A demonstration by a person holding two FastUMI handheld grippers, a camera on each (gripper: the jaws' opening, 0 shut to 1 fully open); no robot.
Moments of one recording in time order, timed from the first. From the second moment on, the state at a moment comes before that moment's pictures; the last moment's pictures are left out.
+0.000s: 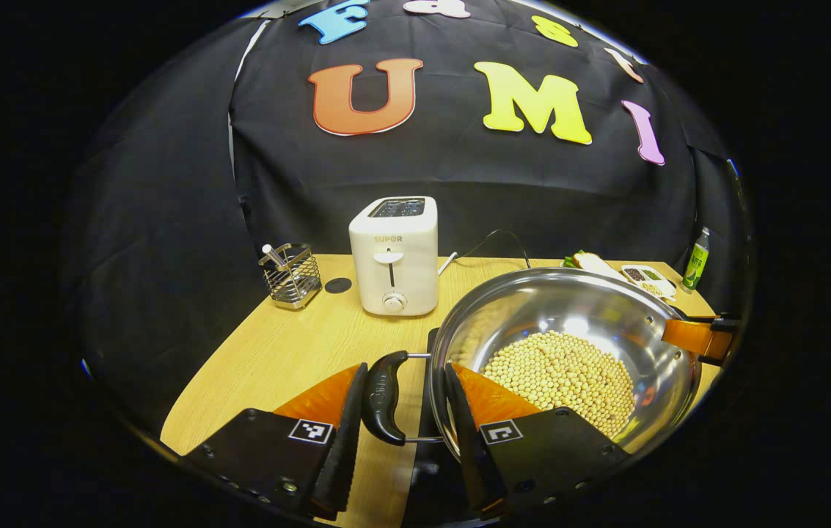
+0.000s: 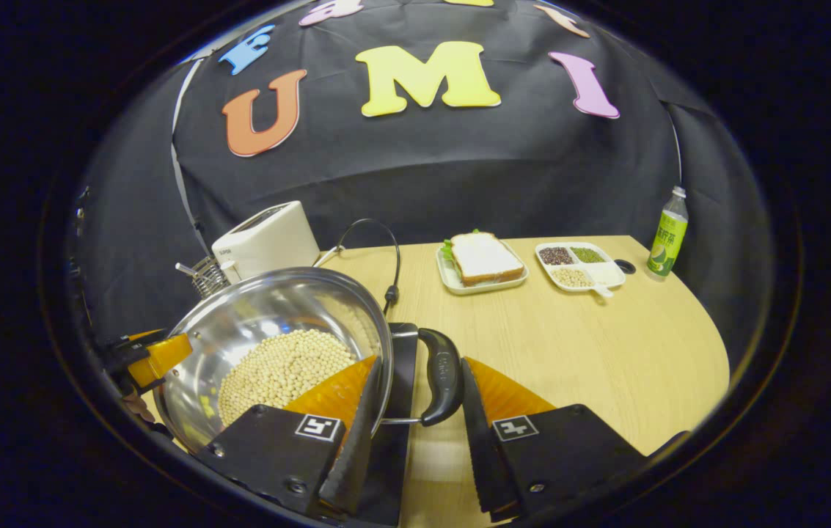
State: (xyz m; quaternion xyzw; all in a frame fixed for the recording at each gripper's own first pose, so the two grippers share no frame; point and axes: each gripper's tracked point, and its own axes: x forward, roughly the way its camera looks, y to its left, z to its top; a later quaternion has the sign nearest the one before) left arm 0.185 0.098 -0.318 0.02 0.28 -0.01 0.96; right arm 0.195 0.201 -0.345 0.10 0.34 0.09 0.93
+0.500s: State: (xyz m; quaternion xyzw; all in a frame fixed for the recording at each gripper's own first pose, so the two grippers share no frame) left arm 0.181 0.101 -0.273 0.06 0.22 0.02 0.97; right arm 0.187 0.184 -0.305 0.11 0.25 0.10 0.96
